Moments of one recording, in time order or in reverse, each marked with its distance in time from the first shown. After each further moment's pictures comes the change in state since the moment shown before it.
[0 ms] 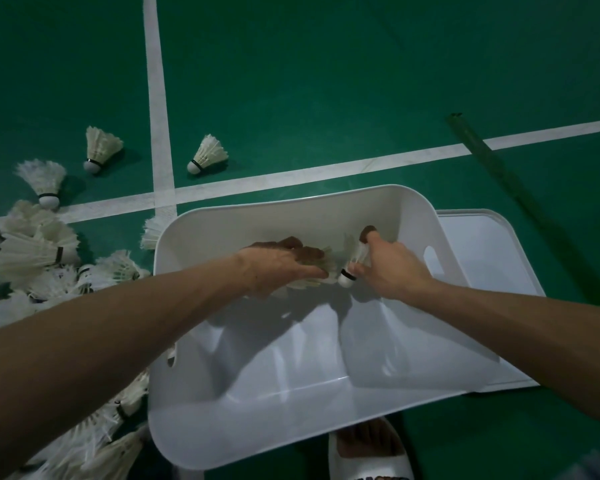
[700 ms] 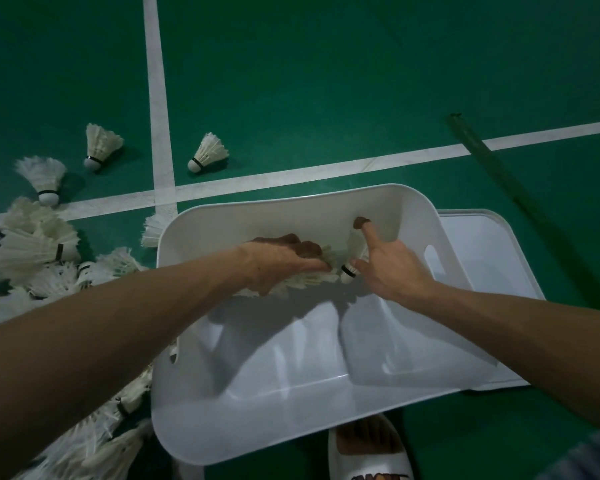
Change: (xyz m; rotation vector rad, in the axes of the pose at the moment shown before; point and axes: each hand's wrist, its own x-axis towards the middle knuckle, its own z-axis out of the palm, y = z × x) left_hand -0.008 0.006 -0.022 -0.039 -0.103 -0.043; right_hand -0.001 0.001 0.005 -0.028 0.044 -0.045
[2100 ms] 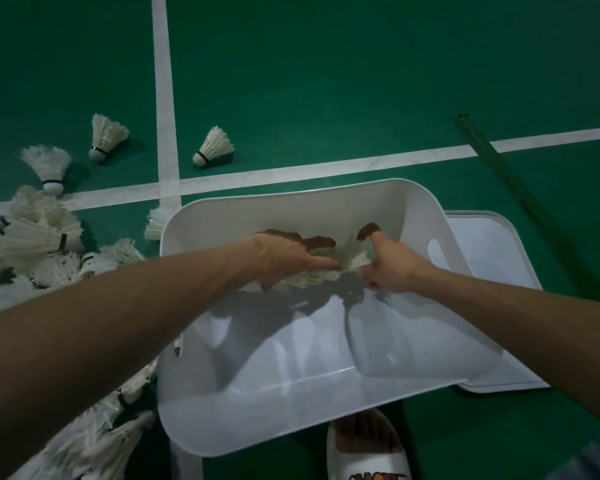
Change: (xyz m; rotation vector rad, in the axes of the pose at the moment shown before) left_hand 0.025 -0.011 0.017 0.058 -0.056 0.046; right_hand 0.014 0.009 -0.003 0.122 -0.229 0.025
